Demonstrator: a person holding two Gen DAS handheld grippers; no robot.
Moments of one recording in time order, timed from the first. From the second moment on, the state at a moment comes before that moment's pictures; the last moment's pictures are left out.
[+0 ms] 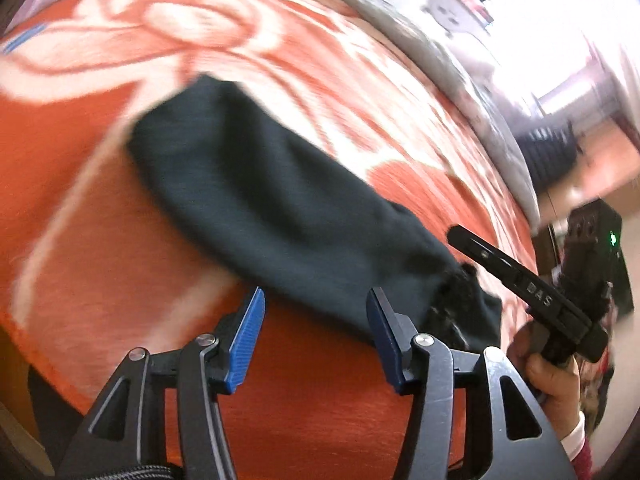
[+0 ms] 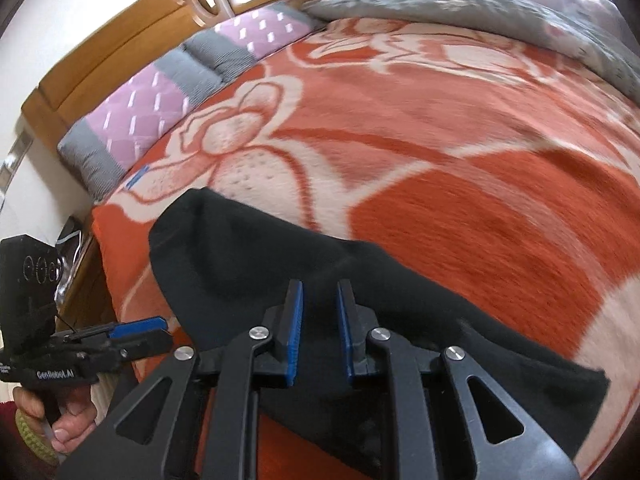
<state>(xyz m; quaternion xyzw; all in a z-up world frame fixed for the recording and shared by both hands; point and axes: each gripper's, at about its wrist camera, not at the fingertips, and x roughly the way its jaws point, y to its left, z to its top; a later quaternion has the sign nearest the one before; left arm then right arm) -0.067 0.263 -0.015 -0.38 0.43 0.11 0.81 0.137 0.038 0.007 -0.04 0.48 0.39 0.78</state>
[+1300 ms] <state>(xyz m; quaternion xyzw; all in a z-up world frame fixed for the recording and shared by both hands) -0.050 0.376 -0.080 -0.47 0.39 0.19 0.77 0.190 0.245 -0.060 -0.16 0.54 0.53 0.63</state>
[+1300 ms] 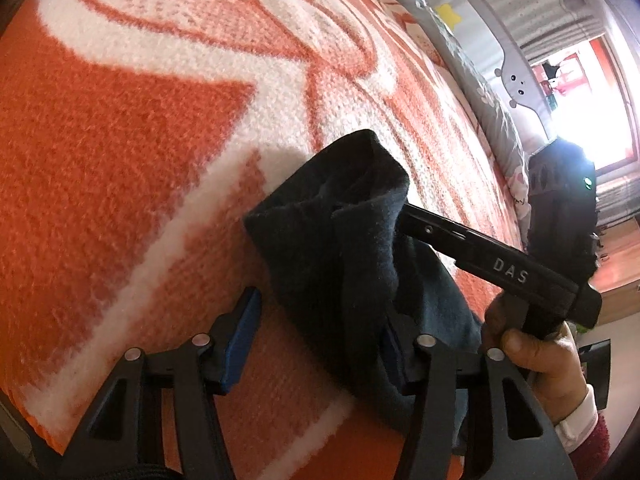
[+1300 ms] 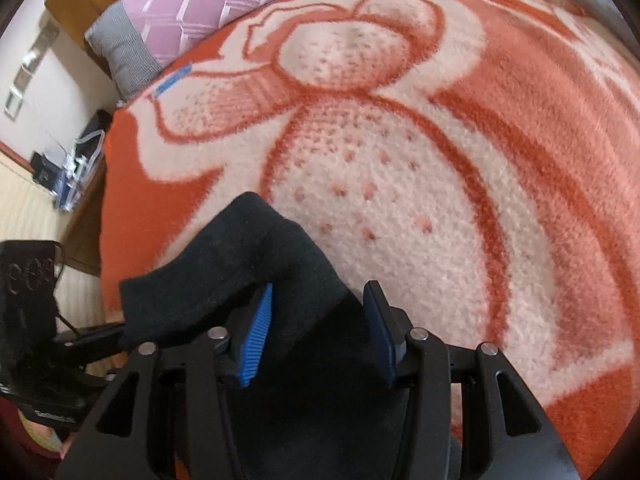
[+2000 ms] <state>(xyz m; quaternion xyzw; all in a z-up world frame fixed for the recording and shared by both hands) -0.051 0.344 -0.014 -0.42 0.35 0.16 0.82 0.177 0.179 0.006 -0.04 0.48 0.55 0.68</state>
